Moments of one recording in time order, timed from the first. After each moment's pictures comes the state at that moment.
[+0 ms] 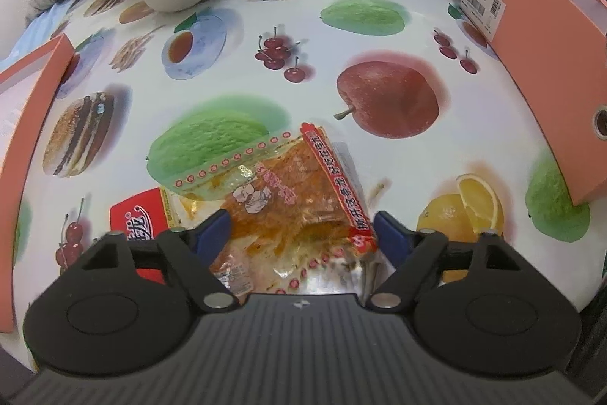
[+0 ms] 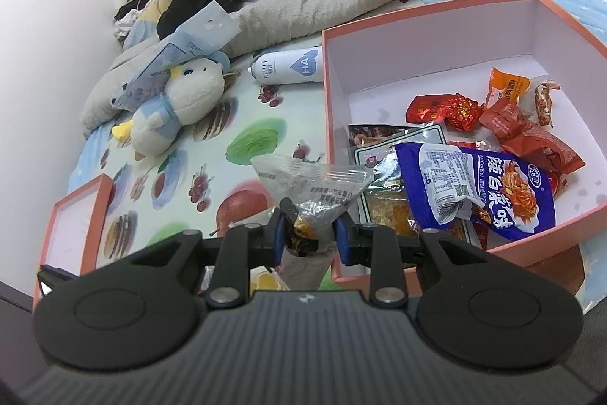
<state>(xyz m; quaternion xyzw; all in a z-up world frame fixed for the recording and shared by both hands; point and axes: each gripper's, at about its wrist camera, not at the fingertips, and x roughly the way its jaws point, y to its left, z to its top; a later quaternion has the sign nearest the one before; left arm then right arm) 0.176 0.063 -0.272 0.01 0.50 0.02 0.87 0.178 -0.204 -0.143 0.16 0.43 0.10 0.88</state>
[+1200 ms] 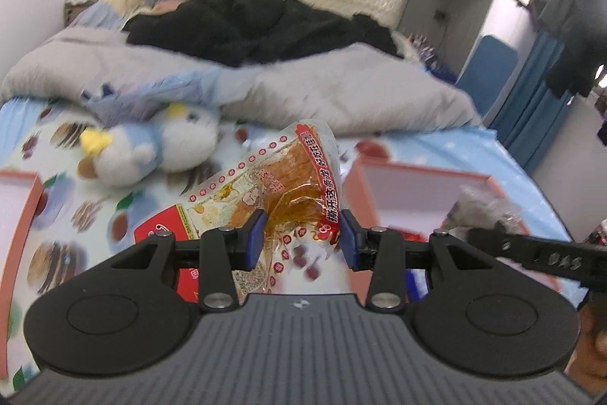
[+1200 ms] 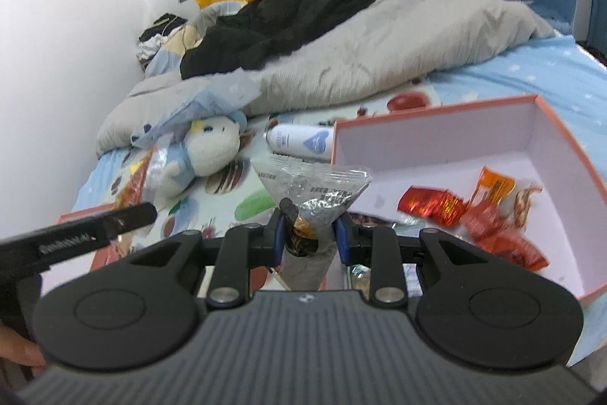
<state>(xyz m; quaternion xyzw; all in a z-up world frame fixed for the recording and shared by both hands) 0.195 -0.003 -0.056 -0.10 0.33 -0.06 0.94 0.188 -0.231 -0.071 0.11 0.35 0.12 0.92</state>
